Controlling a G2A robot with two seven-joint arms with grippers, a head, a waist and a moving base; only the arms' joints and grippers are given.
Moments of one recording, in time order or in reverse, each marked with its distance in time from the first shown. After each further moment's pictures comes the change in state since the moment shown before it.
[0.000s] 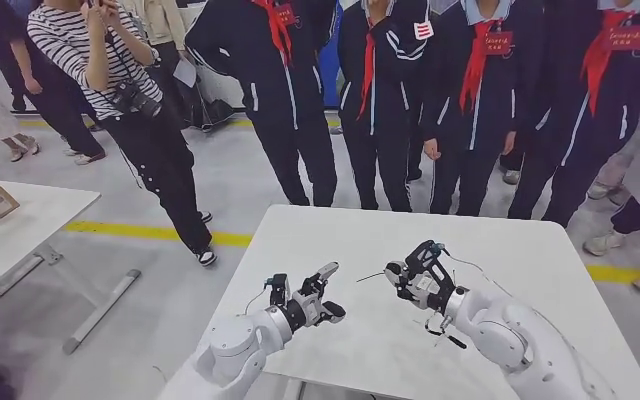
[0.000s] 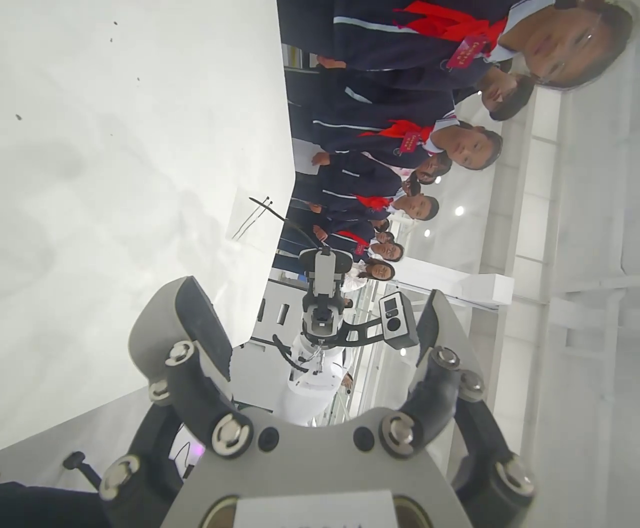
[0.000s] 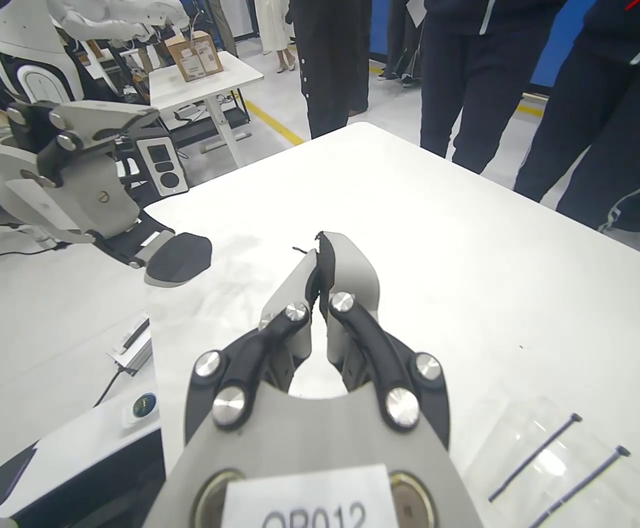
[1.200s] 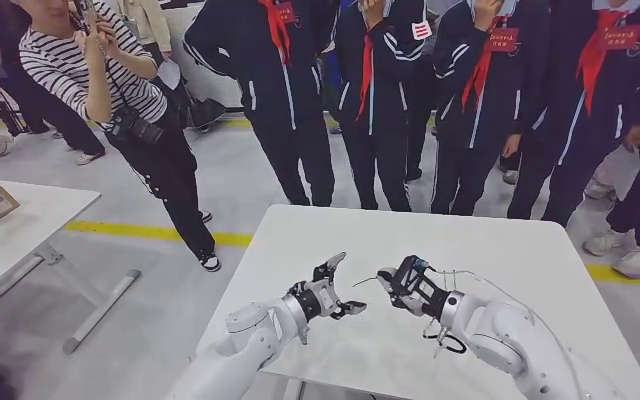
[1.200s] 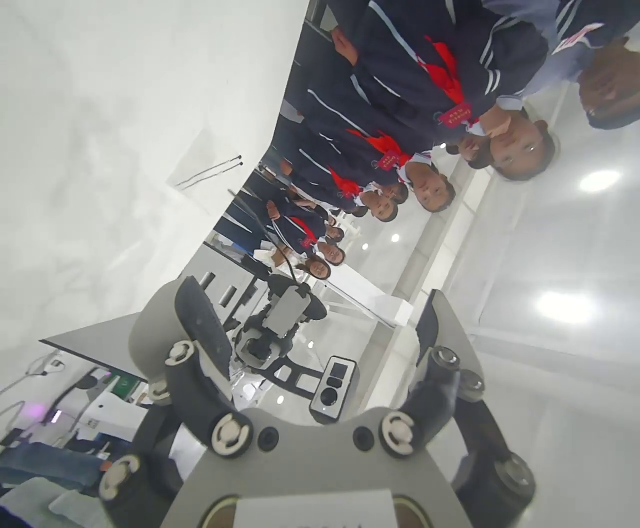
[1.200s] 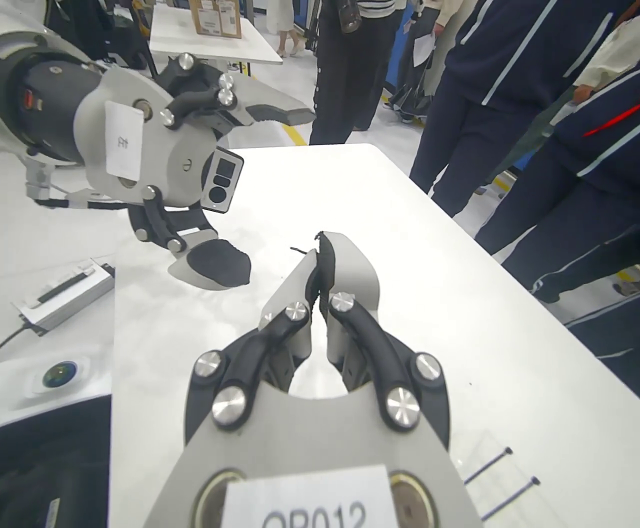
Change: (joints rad) left arm -0.178 0.028 0.169 0.130 -0.586 0.000 0.173; right arm 0.098 0.092 -0.181 -0.085 -0.246 0.000 -0.162
